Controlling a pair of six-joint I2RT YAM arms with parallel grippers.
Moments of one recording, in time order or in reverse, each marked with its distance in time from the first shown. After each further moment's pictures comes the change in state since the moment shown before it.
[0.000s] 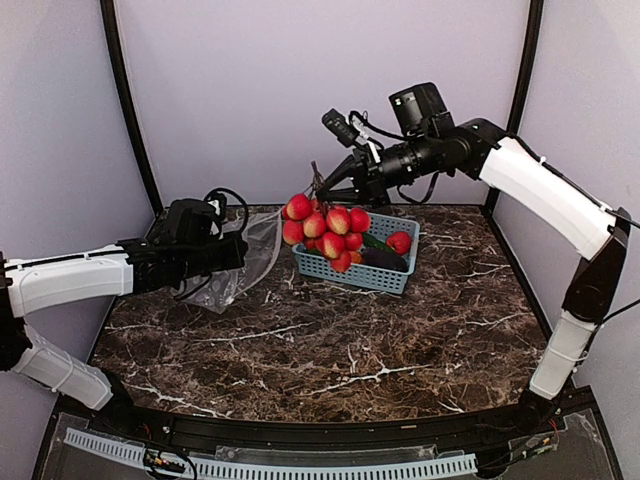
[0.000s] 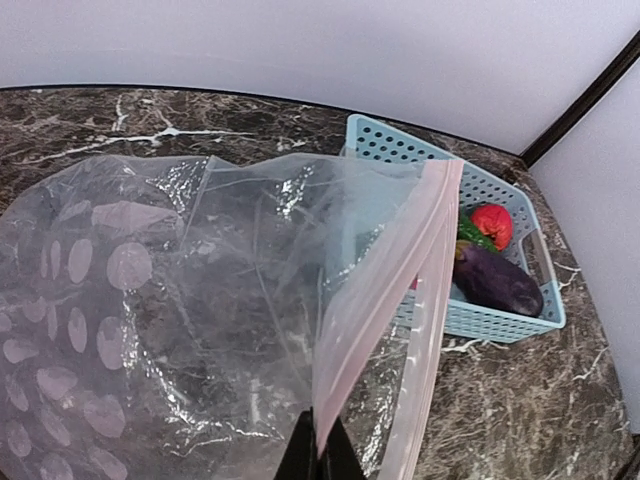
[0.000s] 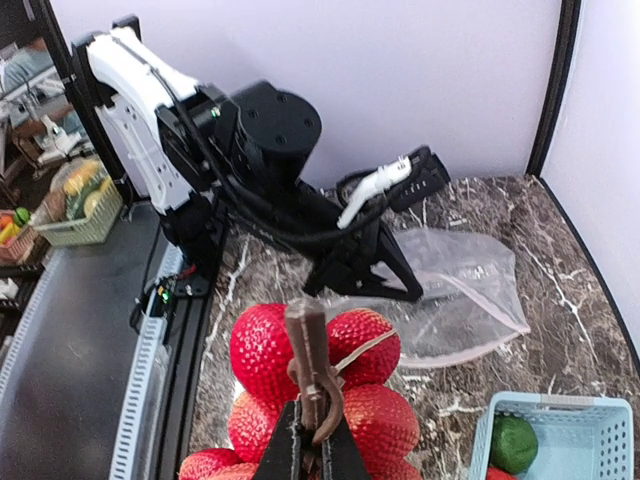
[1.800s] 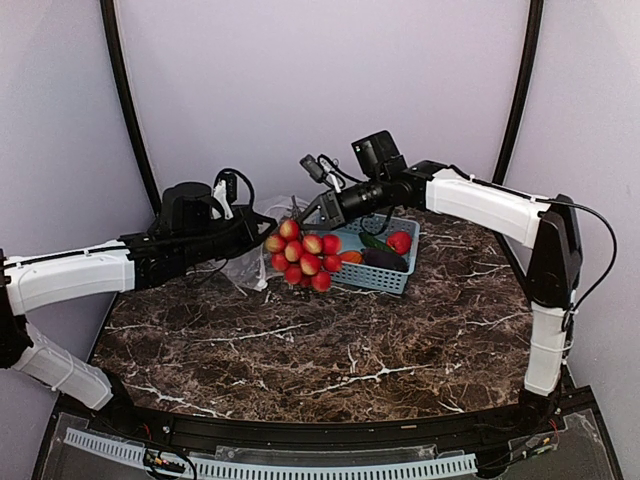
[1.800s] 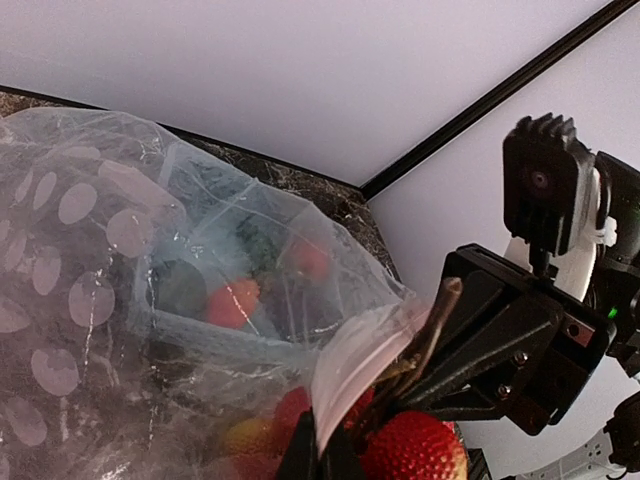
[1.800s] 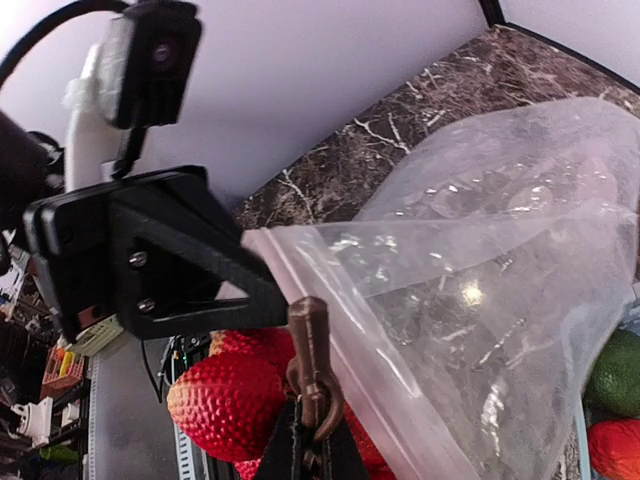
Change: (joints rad) left arm -0.043 0.018 0.063 0.223 0.253 -0.224; right arm -0.021 0.219 -0.115 0.327 -0.005 0.522
